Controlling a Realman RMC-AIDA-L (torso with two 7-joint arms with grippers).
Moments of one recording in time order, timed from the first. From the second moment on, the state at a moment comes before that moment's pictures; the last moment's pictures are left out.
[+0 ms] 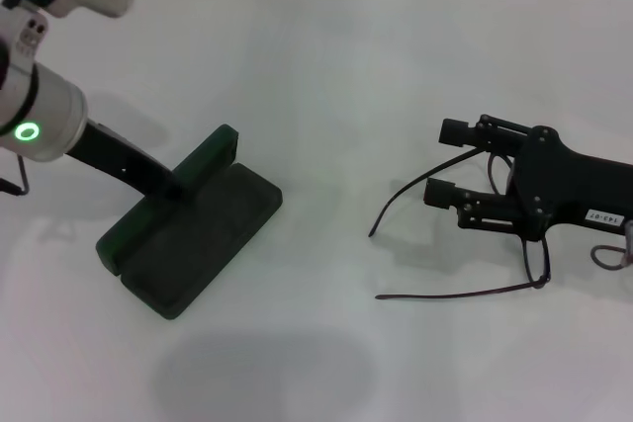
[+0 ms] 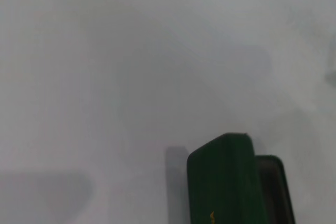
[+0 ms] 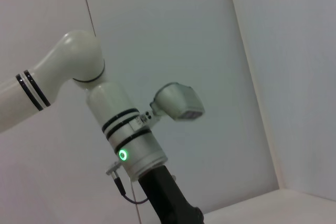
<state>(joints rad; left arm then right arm) -0.46 -2.09 1.24 1.49 2.62 1.63 -2.56 0.47 1.98 -1.42 -0.49 -1.13 -1.54 1.13</state>
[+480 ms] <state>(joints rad) -0.47 -2.09 1.28 1.48 2.63 1.62 -2.56 0.46 1.99 -1.42 -0.49 -1.13 -1.53 1.12</state>
